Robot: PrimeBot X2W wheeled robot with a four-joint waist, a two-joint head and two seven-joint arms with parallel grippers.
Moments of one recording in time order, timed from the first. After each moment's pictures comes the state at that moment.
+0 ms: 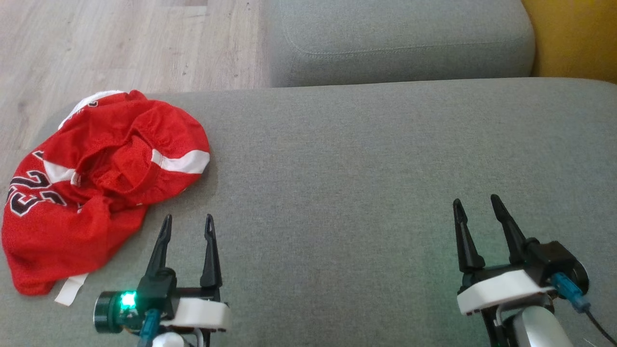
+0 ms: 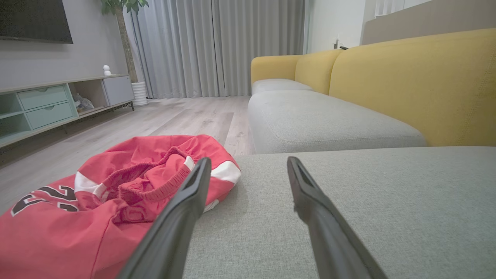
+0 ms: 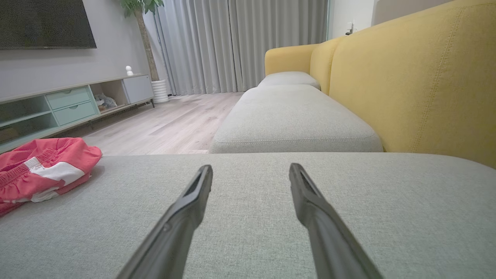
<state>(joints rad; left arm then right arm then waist) -0.04 0.05 -0.20 0.26 -0.10 0.11 -0.25 -0.04 -0.04 0.05 0.29 0.09 0.13 -0.25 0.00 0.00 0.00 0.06</state>
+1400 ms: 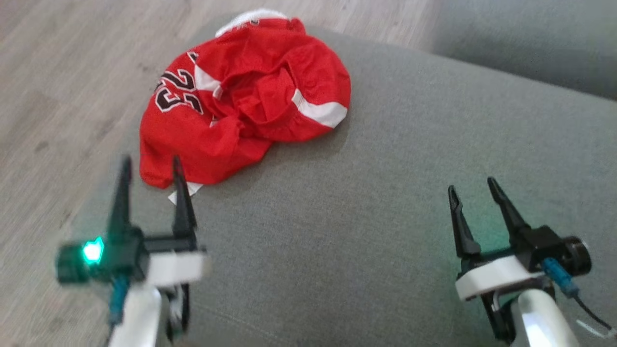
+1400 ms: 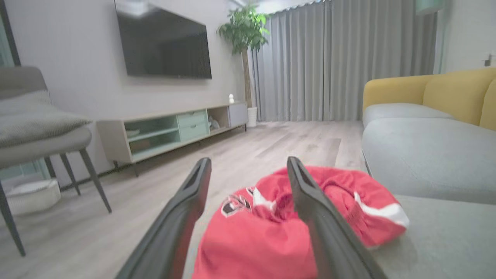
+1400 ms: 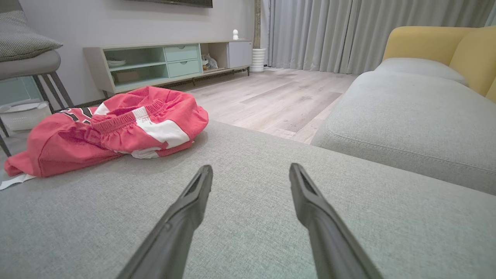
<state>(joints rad) -0.10 0.05 -0.15 0.12 -0.09 0.17 -0.25 -0.08 -0.04 0.05 0.29 -0.02 0.13 -0.25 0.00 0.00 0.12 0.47</state>
